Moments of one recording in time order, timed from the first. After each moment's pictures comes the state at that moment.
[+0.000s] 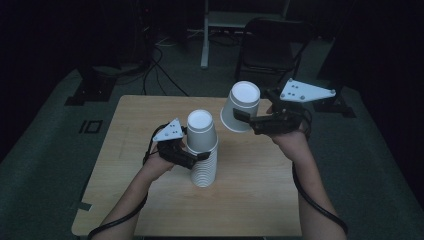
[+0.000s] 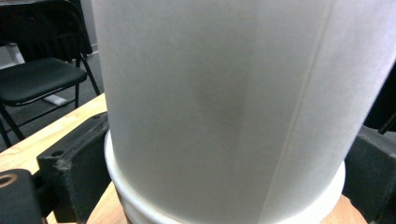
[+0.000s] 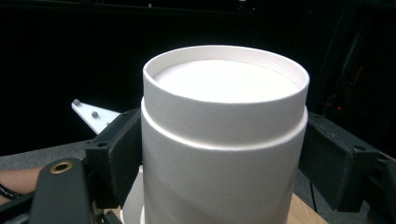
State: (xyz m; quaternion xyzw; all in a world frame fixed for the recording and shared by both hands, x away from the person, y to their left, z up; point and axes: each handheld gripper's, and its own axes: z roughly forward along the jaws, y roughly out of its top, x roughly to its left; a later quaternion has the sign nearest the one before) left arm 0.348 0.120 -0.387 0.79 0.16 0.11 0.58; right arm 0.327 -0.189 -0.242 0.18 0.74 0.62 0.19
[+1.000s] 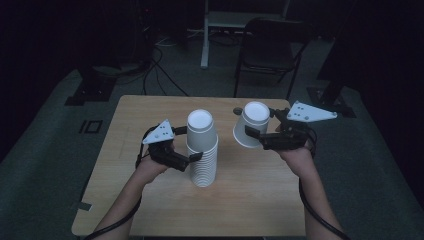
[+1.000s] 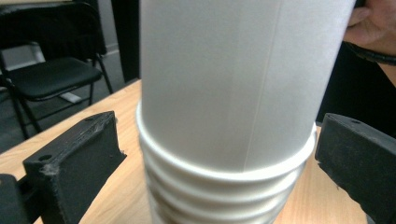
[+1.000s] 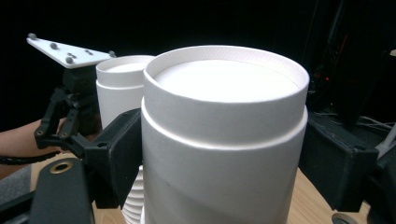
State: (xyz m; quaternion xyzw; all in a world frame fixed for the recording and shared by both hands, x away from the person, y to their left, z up) left arm 0.333 0.144 -0.382 0.78 0.19 0.13 0.58; right arm 0.324 -0.219 -0.298 0.22 0.74 0.60 0.19
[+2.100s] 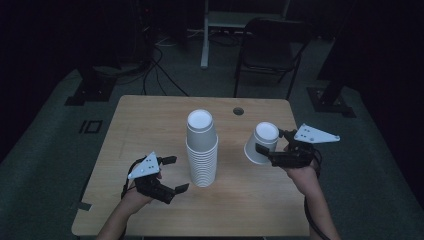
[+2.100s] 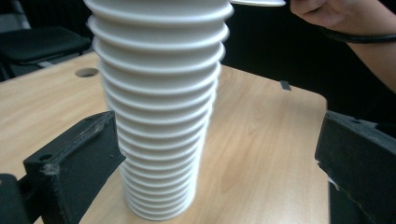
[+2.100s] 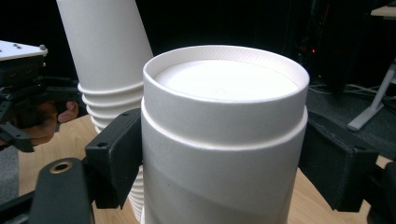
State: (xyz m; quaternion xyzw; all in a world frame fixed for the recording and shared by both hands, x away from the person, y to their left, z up) left arm 0.274 0.171 -0.440 0.79 0.21 0.11 0.57; right arm 0.311 -0.252 -0.361 0.28 0.74 0.59 0.18
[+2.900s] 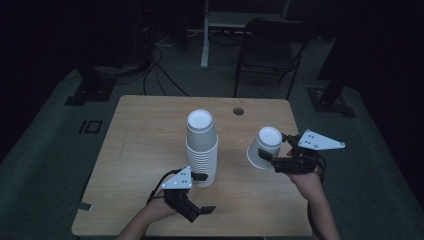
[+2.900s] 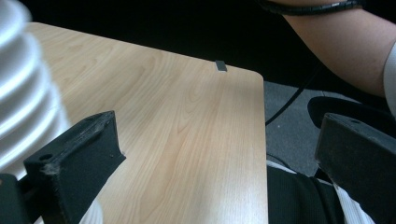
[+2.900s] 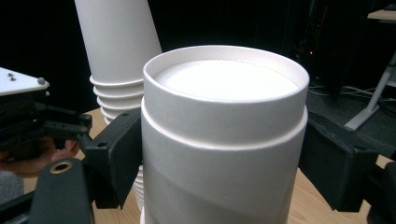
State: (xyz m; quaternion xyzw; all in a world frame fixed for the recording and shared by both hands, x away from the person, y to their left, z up) left arm 0.260 0.092 -0.452 0.83 0.11 0.01 0.55; right arm 0.295 -0.257 -0.360 0.27 0.74 0.59 0.19
